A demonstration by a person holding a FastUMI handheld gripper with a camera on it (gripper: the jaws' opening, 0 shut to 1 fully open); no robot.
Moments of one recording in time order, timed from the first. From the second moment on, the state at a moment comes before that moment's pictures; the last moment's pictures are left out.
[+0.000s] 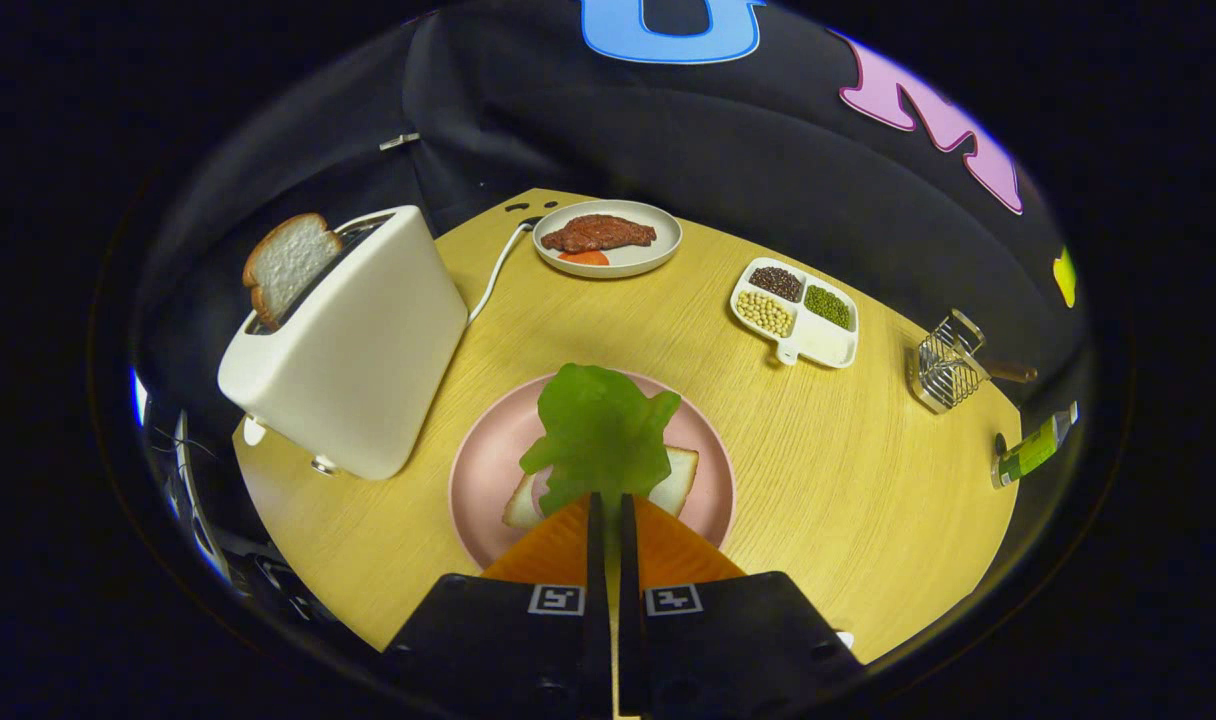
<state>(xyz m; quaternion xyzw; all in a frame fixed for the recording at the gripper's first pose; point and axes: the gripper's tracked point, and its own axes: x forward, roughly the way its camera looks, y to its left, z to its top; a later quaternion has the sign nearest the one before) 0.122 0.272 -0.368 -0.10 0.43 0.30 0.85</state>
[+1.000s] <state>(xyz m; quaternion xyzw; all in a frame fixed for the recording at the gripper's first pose) 0.099 0.385 -0.159 -0.02 0.21 0.37 0.91</state>
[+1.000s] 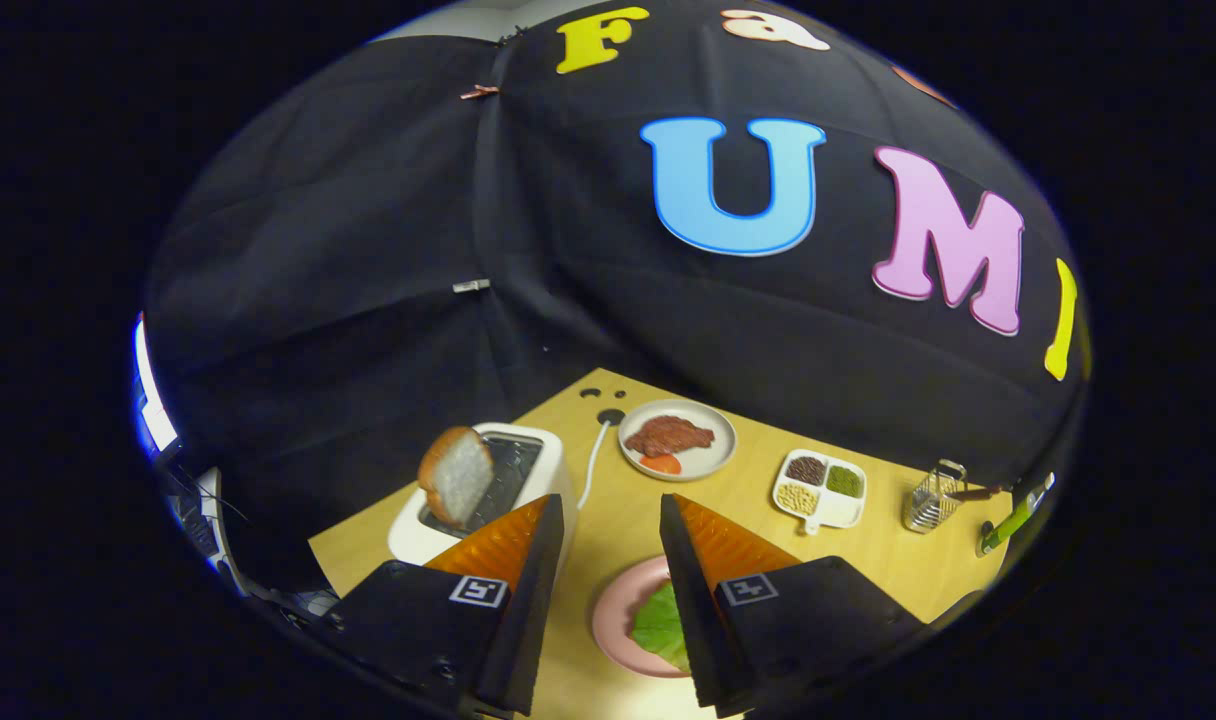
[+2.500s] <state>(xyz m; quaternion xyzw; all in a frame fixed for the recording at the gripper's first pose) 0.084 0.550 -0.203 -0.06 0.30 0.36 0.88</state>
